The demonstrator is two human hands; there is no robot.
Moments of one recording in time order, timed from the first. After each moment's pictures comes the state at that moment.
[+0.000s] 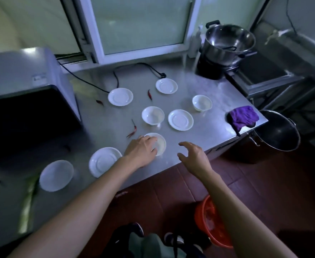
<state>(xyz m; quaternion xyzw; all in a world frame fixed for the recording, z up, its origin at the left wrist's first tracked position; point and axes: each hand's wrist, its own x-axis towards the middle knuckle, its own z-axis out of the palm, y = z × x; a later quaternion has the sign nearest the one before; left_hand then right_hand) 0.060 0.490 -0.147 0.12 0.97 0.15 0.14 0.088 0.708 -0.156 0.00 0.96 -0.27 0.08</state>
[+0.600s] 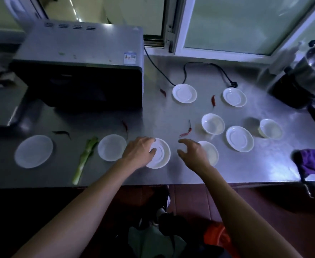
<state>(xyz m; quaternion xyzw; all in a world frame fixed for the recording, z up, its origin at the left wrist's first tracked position) 0.118 0.318 -0.172 -0.09 0.96 0.23 0.09 0.038 0.530 -0.181 -0.19 0.94 -0.24 0.14</state>
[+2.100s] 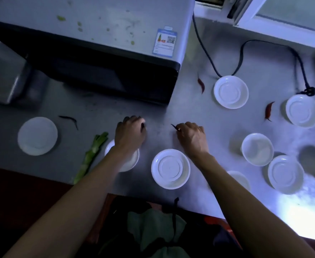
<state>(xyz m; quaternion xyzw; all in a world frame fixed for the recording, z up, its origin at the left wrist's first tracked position) 0.037 0.198 -0.253 -0.31 0.93 0.18 0.04 -0.084 0.389 -0.259 -0.35 0.92 -0.13 0.09</state>
